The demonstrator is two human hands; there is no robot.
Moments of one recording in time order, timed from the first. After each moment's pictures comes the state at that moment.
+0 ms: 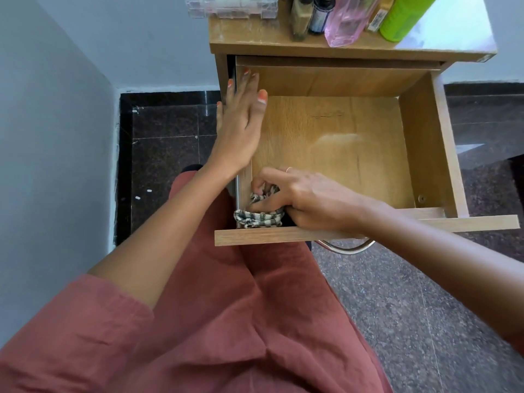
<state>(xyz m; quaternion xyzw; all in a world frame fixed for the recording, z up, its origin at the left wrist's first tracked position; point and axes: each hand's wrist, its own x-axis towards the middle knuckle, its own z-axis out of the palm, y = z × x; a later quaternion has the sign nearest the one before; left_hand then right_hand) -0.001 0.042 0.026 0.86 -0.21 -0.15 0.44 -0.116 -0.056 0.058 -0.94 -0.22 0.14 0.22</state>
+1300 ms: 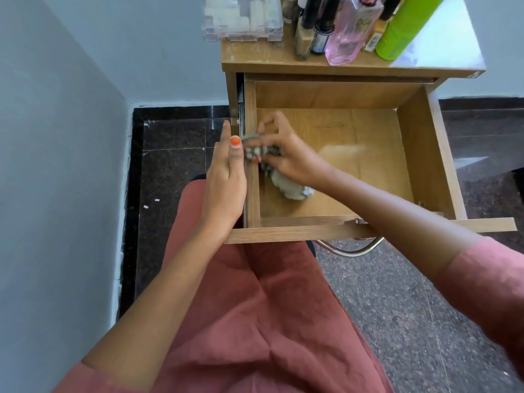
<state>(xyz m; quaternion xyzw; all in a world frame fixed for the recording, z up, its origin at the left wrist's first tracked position) -0.059 0.085 0.053 0.83 -0.05 -0.19 0.52 -0.053 -0.060 0.029 -0.91 -0.09 0.01 0.40</state>
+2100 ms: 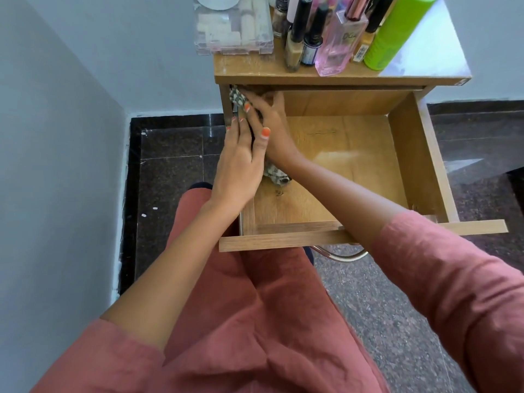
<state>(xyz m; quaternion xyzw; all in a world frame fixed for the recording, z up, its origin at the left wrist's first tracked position) -0.025 0.049 0.035 0.88 -0.16 -0.16 0.41 -0.002 -0.044 0.020 -0.87 0.12 -0.11 0.46</state>
